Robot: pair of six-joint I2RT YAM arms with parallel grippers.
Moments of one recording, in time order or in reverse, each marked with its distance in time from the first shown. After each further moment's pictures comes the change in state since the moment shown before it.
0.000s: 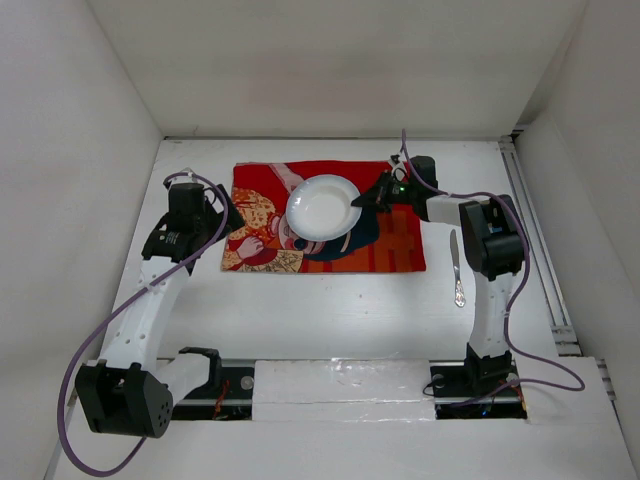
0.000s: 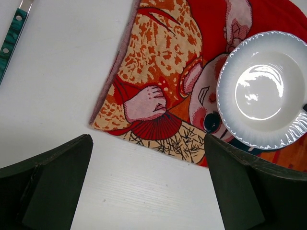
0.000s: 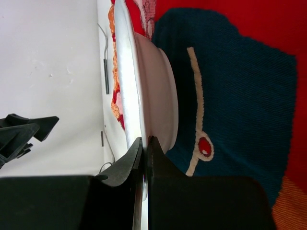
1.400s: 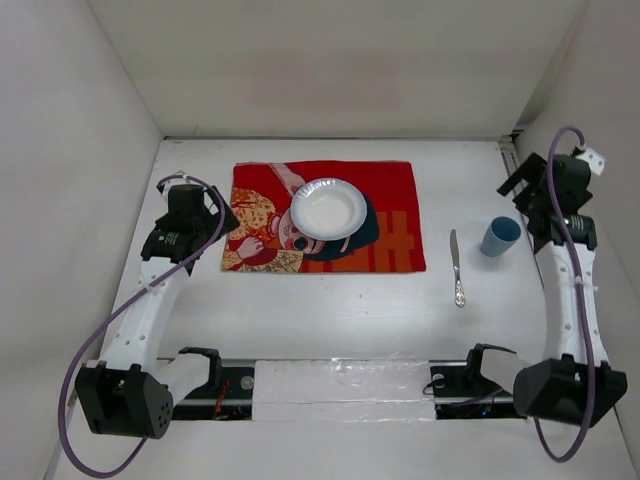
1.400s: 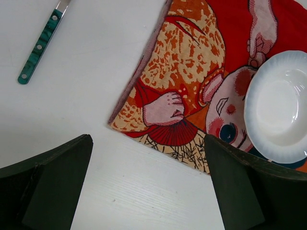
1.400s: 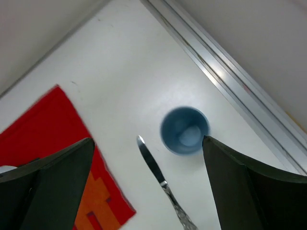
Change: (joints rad) left arm 0.000 -0.005 0.001 -0.032 -0.098 -0.024; right arm -0.399 -0.970 -0.058 -0.891 1.124 -0.473
